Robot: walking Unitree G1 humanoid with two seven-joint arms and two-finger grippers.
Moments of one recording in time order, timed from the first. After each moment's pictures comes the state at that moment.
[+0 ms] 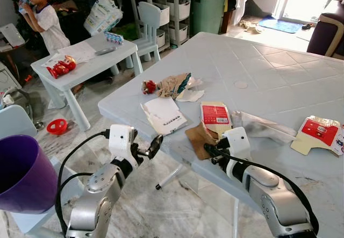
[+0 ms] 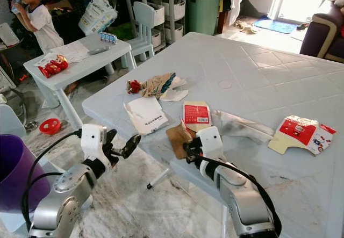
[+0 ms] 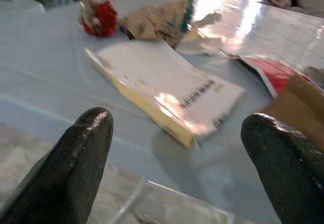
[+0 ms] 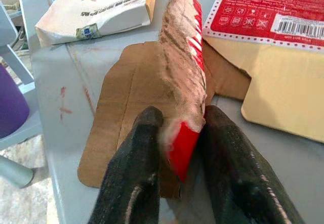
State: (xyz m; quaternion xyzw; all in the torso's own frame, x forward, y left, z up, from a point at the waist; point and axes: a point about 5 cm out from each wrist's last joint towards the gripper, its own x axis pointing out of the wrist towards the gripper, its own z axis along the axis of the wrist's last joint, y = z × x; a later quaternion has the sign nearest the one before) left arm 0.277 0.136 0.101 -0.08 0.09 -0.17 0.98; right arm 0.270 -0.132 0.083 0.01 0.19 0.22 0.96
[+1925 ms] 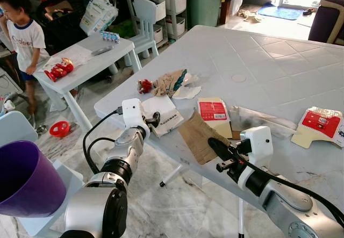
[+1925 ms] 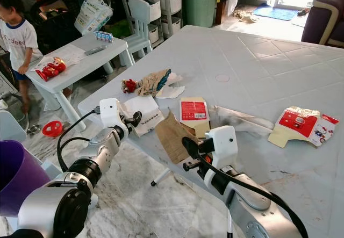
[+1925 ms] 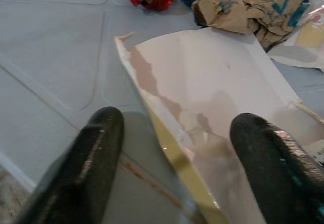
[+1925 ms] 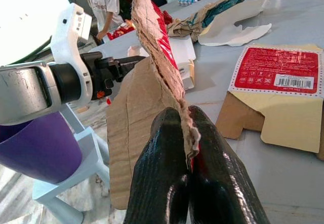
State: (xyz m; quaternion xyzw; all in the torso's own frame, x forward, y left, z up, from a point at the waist) left arm 0.369 0.119 0.083 -0.13 0.18 -0.03 0.97; right arm 0.218 -0.127 0.149 0.08 0.11 0.26 0.96
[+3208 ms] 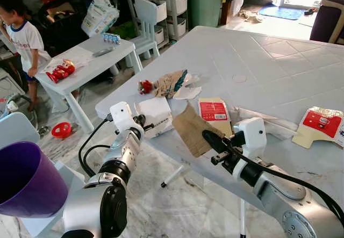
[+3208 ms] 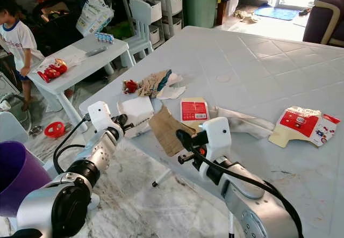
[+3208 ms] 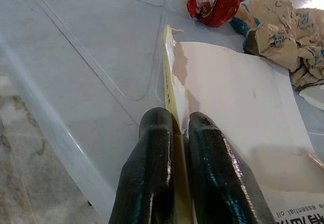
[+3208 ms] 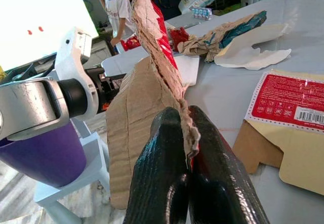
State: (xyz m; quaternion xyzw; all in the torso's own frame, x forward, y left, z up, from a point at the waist) left arm 0.367 0.130 0.078 -0.23 0.18 0.04 0.96; right arm 0.233 -0.117 0.158 0.06 0.08 0.29 0.95
